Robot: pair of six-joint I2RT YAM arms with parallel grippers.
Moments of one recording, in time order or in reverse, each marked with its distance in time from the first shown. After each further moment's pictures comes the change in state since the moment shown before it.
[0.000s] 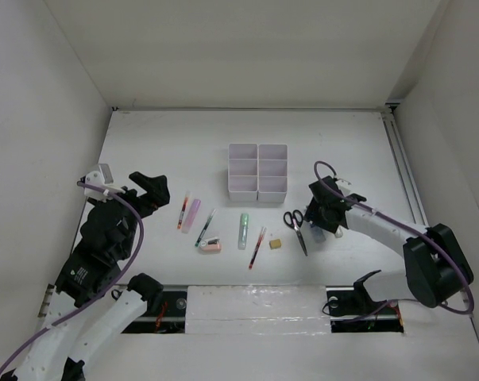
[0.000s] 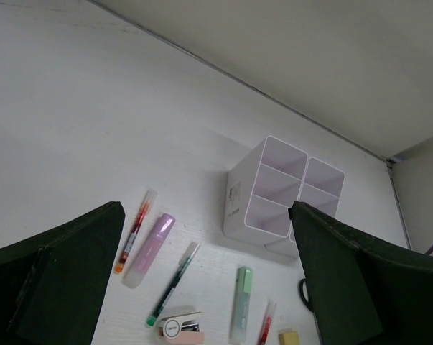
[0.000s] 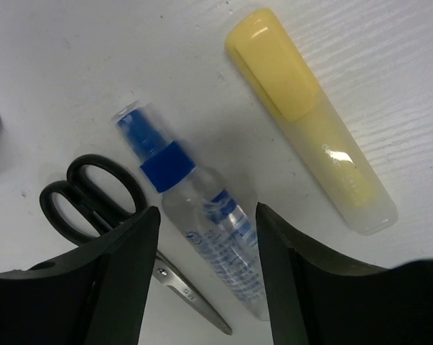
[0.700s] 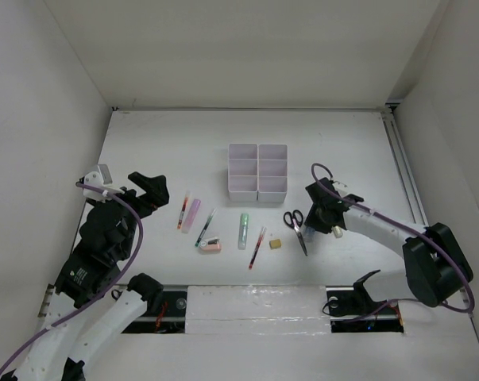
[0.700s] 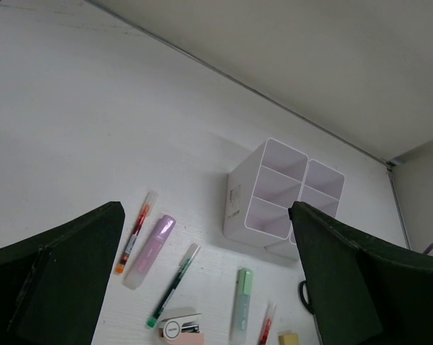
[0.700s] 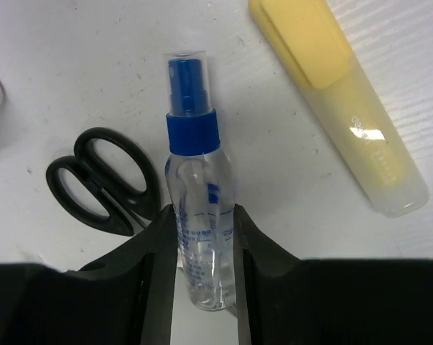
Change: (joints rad) left arm 0.000 -0.006 0.000 0.000 -0.007 0.000; right arm 0.033 0.013 0.002 -0.019 -0.039 0.029
